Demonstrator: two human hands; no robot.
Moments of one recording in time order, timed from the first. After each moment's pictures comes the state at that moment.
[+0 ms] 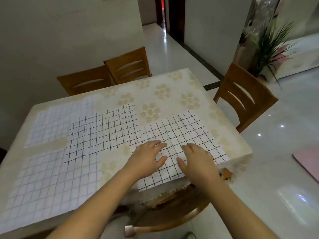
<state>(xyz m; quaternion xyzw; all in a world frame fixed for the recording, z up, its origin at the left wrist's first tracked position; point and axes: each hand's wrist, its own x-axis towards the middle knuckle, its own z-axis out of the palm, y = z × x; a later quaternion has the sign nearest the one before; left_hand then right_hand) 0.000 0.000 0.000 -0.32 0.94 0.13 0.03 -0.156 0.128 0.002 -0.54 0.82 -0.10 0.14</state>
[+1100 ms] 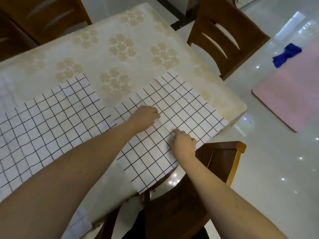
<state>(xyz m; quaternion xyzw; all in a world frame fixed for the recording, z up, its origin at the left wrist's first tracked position) -0.122 -0.195 -0.200 -0.02 0.99 0.07 0.14 -0.148 0.011 -0.180 -0.25 0.93 -0.08 0.25</state>
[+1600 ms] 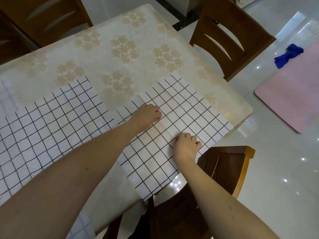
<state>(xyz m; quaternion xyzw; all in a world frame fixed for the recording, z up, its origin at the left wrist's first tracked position) -0.126 -0.217 -0.212 0.00 1.00 0.06 0.05 -0.141 -0.007 -0.203 -0.20 0.96 -0.04 0.18</state>
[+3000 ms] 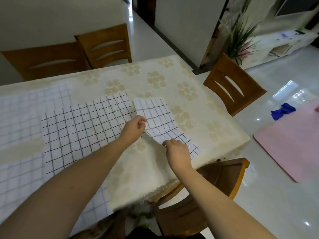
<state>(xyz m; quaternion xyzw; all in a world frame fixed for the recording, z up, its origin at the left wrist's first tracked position) 0.049 -0.215 -0.109 -0.38 0.80 0.44 -0.15 -0.042 -0.024 -0.099 -0.49 0.86 -0.11 0.02</state>
